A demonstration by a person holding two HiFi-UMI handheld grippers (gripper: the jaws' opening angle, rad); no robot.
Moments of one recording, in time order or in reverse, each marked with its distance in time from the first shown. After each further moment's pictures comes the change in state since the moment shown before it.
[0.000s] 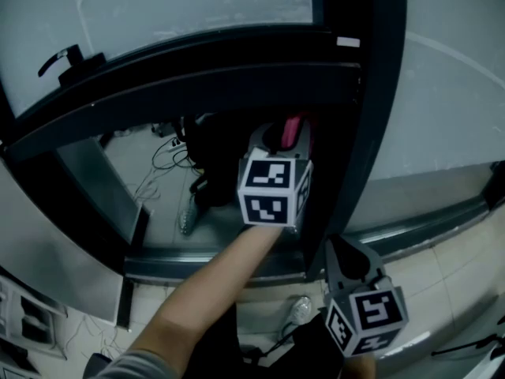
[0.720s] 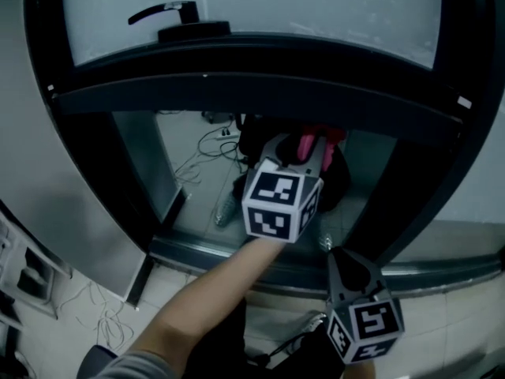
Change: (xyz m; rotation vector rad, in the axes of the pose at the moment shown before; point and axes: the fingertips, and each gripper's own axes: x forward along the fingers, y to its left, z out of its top) left arm -0.091 0.140 0.019 -0.019 -0.031 0.131; right arm 0.061 0.122 0.006 -0.139 0.033 0.211
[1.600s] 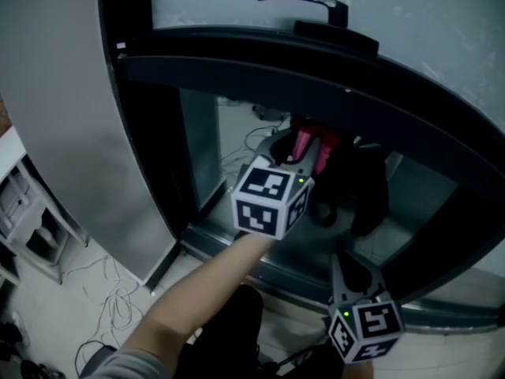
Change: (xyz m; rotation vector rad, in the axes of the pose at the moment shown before) left arm -0.091 0.184 0.017 0.024 0.020 0.195; right arm 0.088 0.117 0.034 -0.070 0.002 0.203
